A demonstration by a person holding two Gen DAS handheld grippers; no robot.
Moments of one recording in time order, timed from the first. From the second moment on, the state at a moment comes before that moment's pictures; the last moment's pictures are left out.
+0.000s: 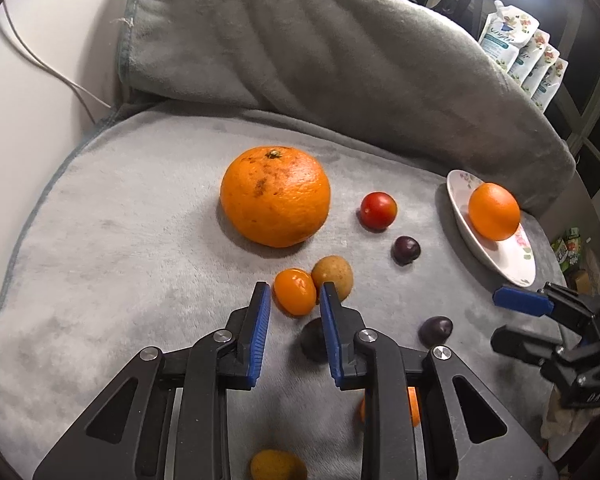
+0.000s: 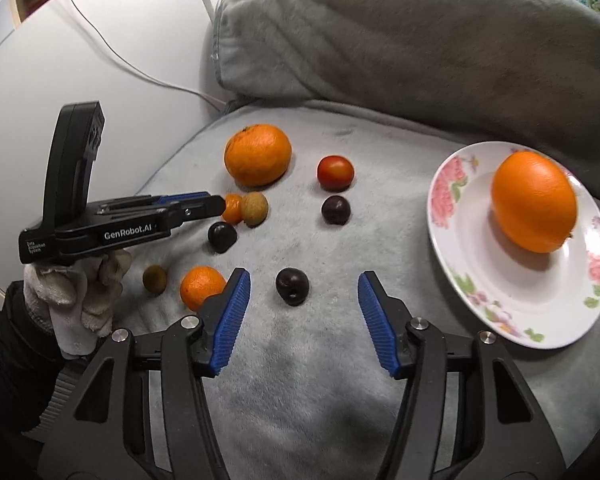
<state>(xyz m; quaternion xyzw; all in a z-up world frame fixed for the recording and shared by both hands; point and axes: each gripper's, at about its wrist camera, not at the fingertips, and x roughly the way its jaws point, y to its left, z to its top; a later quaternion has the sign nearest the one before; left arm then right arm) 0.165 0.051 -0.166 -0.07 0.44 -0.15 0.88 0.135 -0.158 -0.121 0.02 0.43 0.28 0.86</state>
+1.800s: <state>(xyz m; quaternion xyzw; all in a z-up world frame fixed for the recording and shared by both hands) 0.163 0.055 -0.163 -0.10 0.42 -0.14 0.89 0.141 -0.136 -0.127 -0.02 0.43 0.27 0.86</state>
